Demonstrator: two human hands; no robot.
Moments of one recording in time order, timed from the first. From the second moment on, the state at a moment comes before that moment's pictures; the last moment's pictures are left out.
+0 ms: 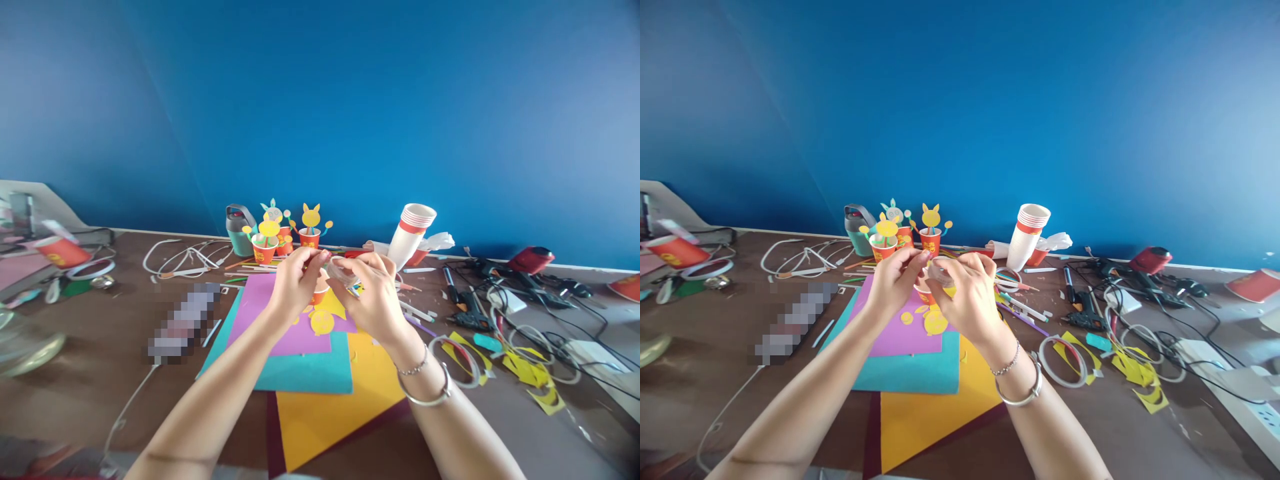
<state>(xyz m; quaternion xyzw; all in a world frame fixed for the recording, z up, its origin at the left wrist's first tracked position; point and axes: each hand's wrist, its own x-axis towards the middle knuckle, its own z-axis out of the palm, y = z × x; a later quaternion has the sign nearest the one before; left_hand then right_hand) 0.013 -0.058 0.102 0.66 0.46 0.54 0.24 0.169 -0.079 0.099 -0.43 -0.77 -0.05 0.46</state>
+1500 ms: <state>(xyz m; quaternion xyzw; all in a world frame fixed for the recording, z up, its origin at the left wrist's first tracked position) 0.038 -0.020 0.116 0.86 0.41 0.09 0.29 0.300 -0.070 0.048 -0.48 -0.80 0.29 0.20</state>
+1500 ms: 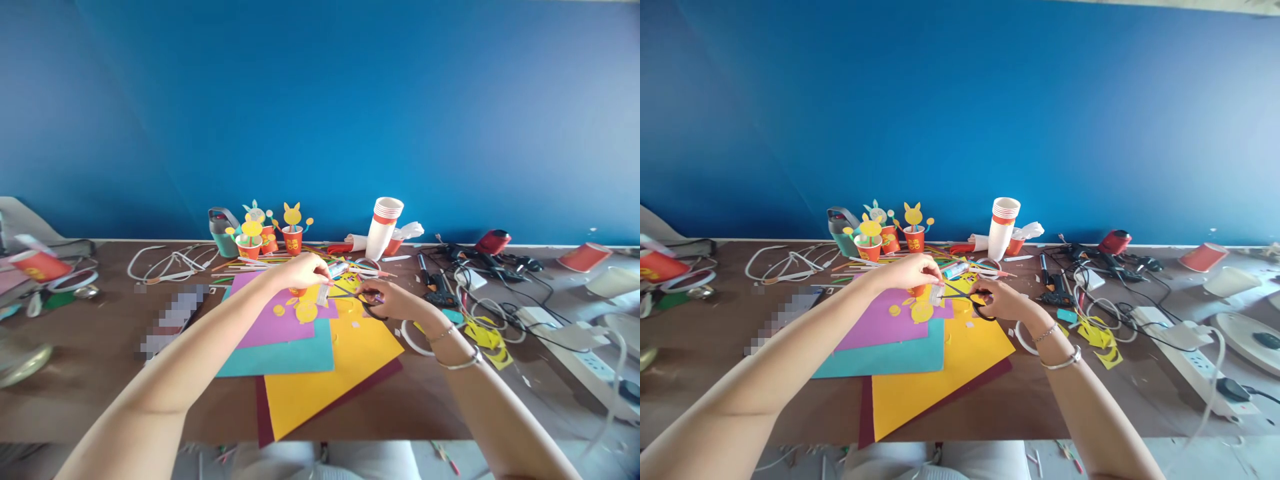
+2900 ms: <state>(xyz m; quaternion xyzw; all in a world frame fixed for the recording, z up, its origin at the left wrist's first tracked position) 0.089 -0.007 0.116 0.88 0.39 0.08 0.28 0.317 -0.072 0.060 -0.49 -0.81 0.20 0.24</state>
